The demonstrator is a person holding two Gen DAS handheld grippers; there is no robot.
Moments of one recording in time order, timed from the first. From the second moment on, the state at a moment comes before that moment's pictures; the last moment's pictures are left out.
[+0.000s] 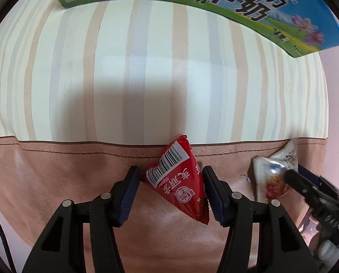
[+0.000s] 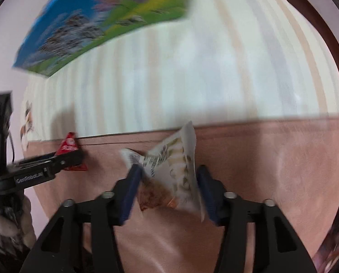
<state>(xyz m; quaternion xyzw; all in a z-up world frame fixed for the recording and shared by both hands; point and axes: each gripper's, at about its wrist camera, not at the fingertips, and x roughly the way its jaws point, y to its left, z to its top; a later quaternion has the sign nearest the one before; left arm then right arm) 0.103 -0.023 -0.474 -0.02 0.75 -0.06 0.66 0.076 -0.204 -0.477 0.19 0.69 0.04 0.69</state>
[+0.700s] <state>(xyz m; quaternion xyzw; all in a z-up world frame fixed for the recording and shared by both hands) 0.127 0.054 -0.519 -0.08 0.75 -0.09 0.65 0.075 -0.204 -0.535 0.49 0.67 -0.12 0.55</state>
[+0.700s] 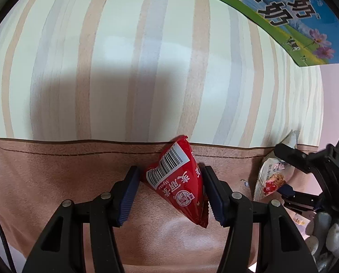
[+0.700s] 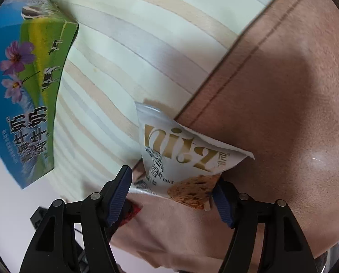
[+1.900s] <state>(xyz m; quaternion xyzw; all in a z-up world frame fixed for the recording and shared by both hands) 0.147 0.028 -0.411 -0.09 0.70 -0.14 0.70 0.093 -0.147 -0.382 0.18 0.63 0.06 0.76</state>
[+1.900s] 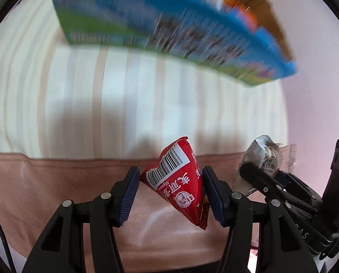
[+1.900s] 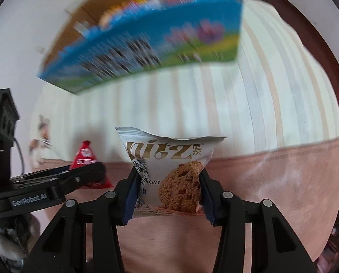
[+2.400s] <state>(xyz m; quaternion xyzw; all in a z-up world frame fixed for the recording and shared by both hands) 0.274 0.043 -0.298 -0.04 0.61 -0.11 0.79 0.231 -0.152 -0.269 0.15 0.52 0.09 0.84</state>
